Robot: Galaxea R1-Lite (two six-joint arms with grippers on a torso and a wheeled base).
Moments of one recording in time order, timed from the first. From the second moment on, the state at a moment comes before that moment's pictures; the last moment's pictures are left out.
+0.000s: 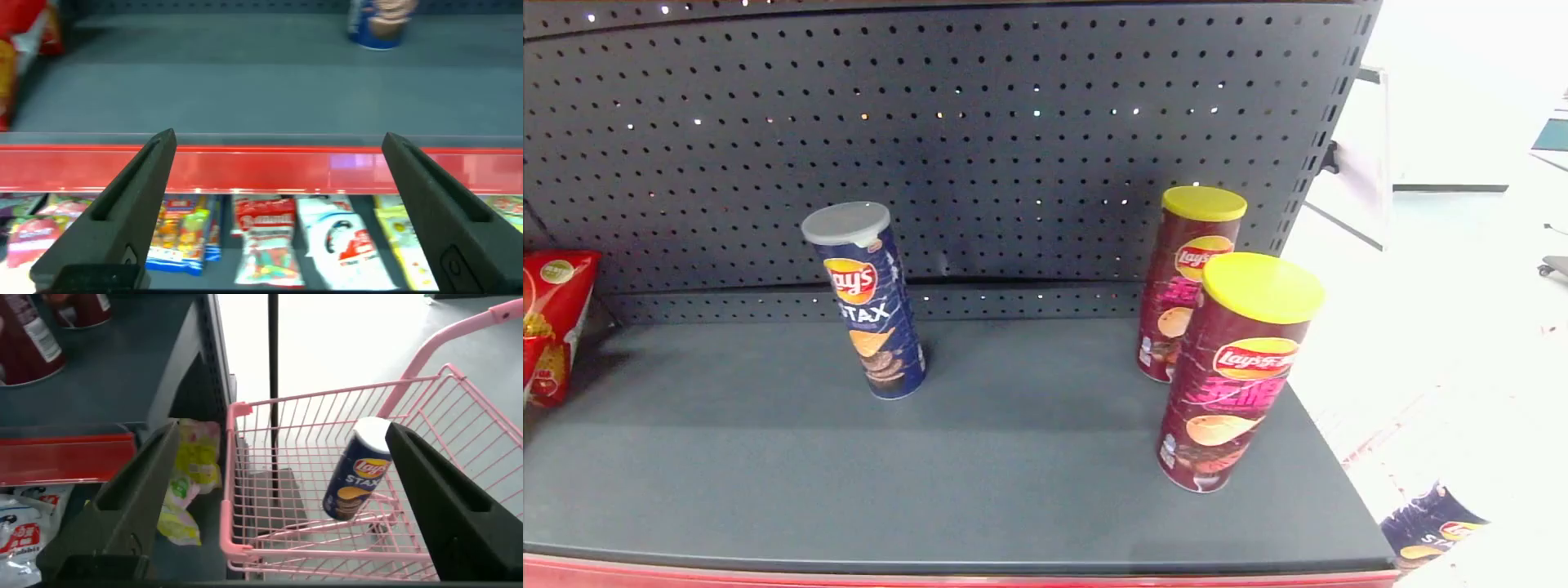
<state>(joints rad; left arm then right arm) 0.00 0.00 0.00 0.00 0.01 -0.01 0.00 0.00 0.00 0.00 -0.04 0.00</state>
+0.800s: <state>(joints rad) 0.00 0.00 0.00 0.00 0.01 -0.01 0.00 0.00 0.00 0.00 -0.04 0.00</state>
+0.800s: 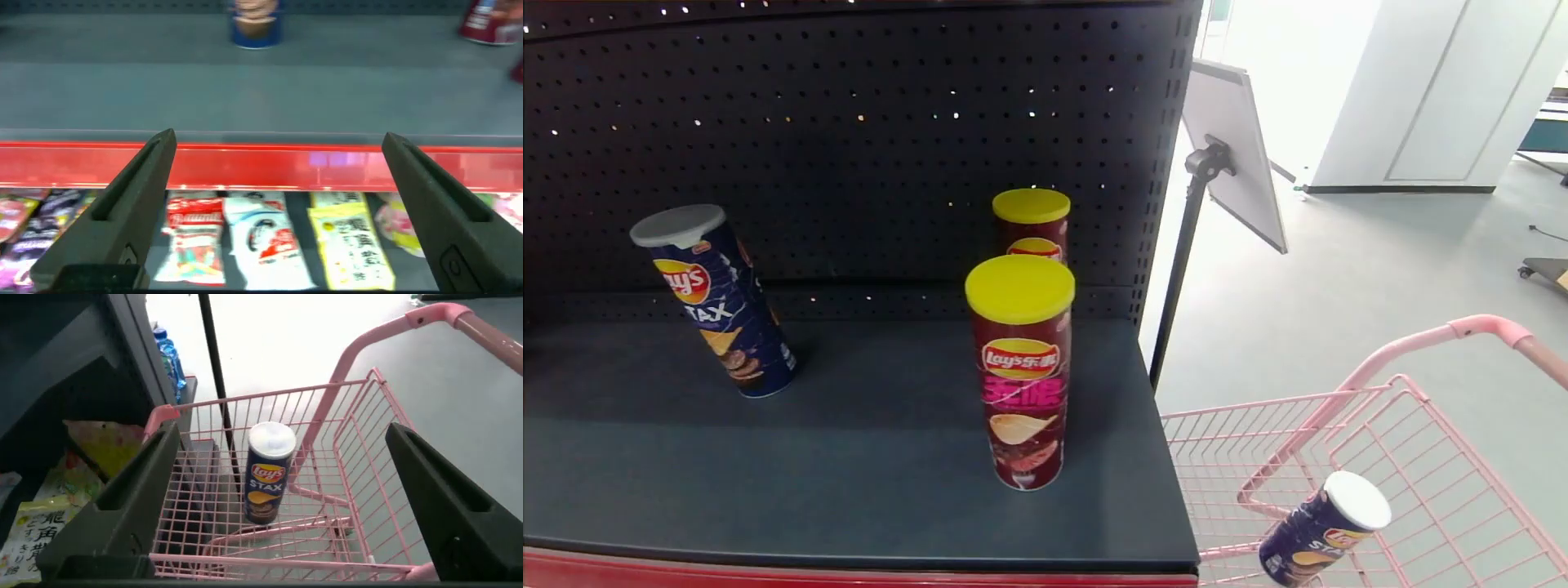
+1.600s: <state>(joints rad) 0.00 0.00 0.00 0.00 0.01 -0.01 0.00 0.00 0.00 0.00 -0.04 0.00</state>
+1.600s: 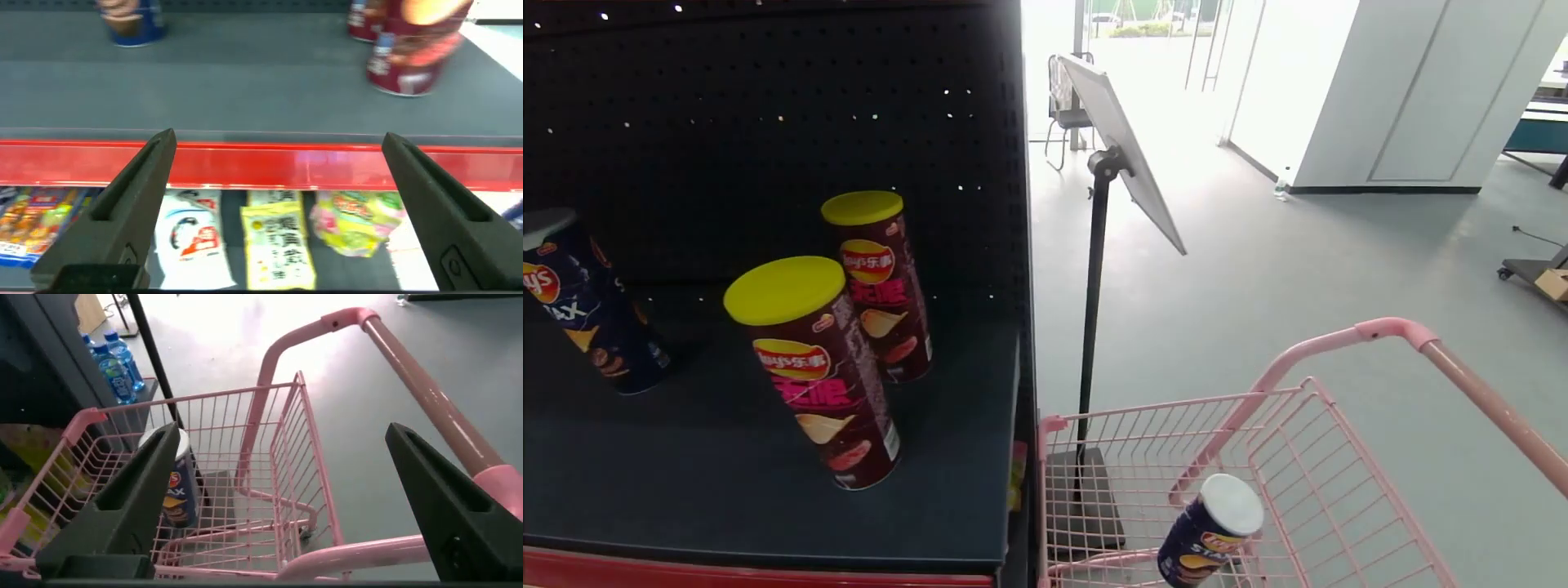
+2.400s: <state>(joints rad) 0.00 0.00 0.00 0.00 0.01 -0.01 0.00 0.00 0.00 0.00 -0.04 0.00</state>
